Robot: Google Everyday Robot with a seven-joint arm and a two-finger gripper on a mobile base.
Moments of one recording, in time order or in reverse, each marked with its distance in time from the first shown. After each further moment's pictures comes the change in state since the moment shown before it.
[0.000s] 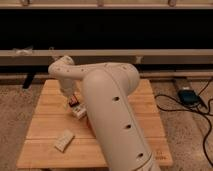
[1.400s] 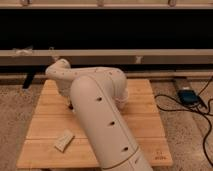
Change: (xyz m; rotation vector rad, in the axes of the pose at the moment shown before) arm -0.021 -0.006 0.027 0.005 0.032 -0.060
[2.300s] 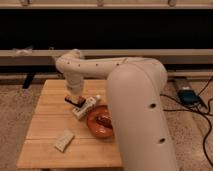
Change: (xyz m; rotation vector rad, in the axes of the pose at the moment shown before) arm 0.103 0.021 -0.095 -0.034 -0.081 -0.062
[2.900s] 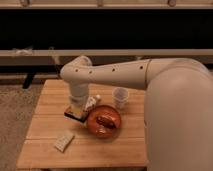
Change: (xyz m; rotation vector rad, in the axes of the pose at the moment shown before) arm 0.058 0.097 -0.029 -0.083 -0.016 -0.115
